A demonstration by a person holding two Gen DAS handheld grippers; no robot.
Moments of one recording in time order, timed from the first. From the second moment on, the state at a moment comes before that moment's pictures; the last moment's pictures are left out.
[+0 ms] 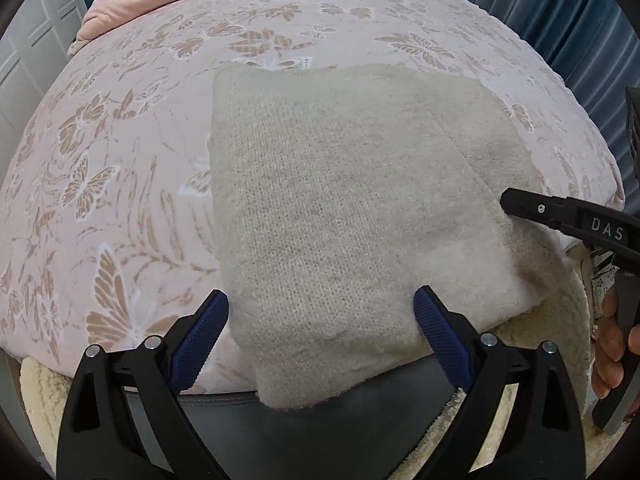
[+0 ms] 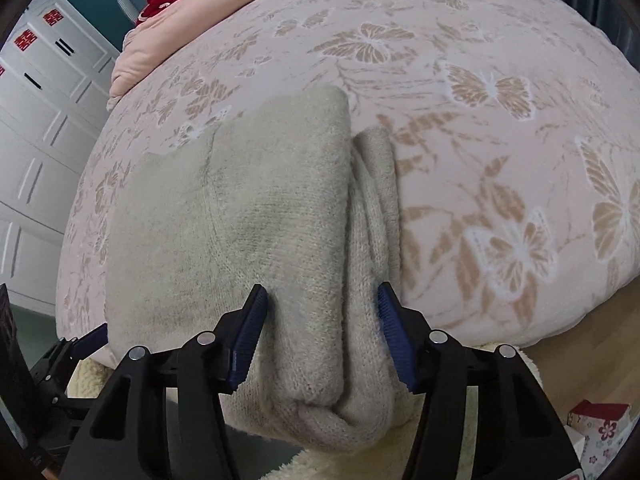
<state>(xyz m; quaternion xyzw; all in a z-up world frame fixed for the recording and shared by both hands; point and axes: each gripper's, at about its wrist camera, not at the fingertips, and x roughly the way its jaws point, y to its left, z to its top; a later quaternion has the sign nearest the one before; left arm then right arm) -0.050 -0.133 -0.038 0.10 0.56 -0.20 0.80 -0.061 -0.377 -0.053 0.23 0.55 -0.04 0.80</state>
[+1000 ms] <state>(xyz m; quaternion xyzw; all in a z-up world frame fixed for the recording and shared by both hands) -0.046 -0.120 -0.026 0.09 0.56 -0.18 0.81 0.011 -0.299 -0.030 0.16 0.54 0.07 0.82</state>
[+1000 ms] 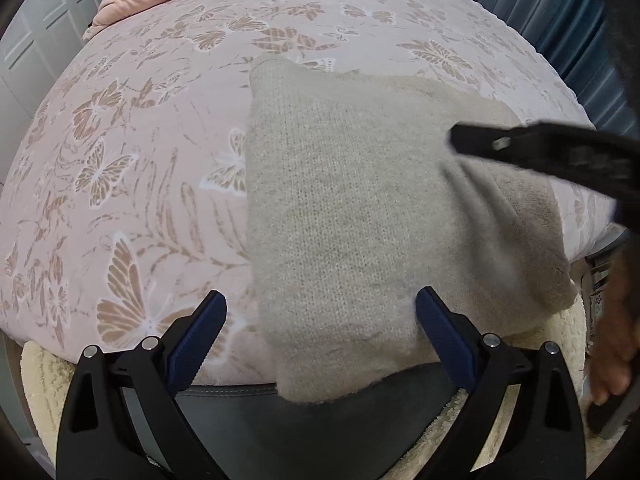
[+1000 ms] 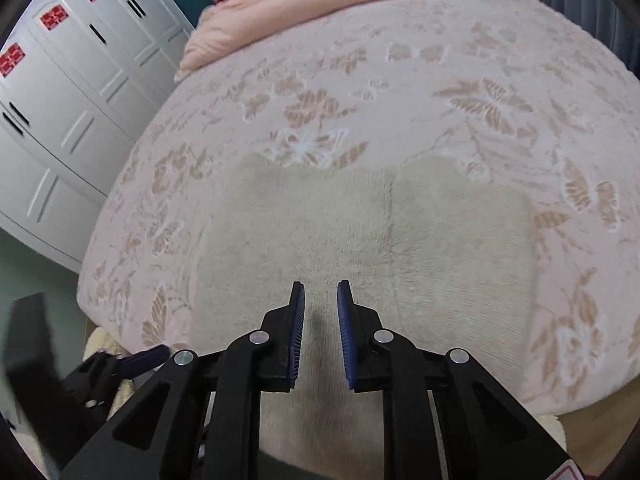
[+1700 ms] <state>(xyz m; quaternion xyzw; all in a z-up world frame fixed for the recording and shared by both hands) -0.020 -0.089 -0.040 -0.03 0.59 -0.20 0.78 -0.058 -0.374 -0.007 0.18 0.49 -0.07 0.85</state>
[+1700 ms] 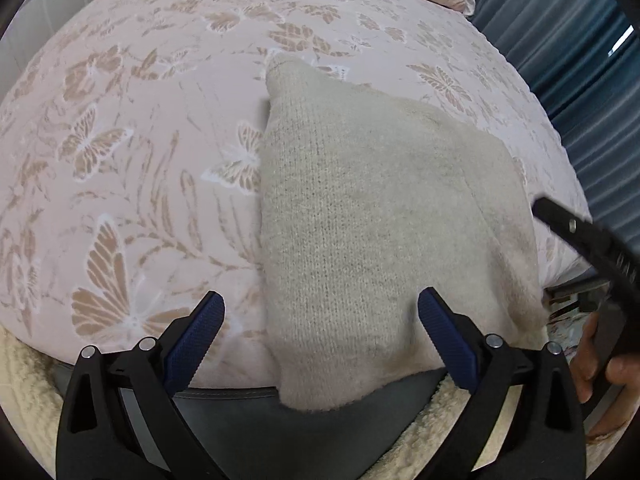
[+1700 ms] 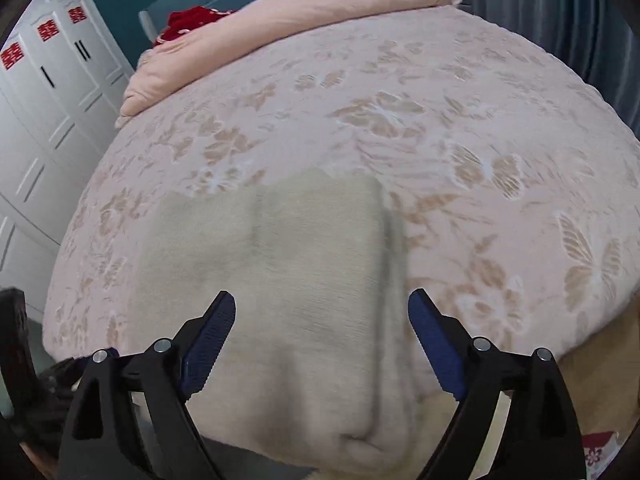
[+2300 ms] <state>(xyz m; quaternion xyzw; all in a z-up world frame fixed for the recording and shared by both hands) -0.009 -0.141 -0.060 -0.04 0.64 -0.22 0.74 -0.057 -0.375 -0.084 0.34 0.53 0.01 0.78</state>
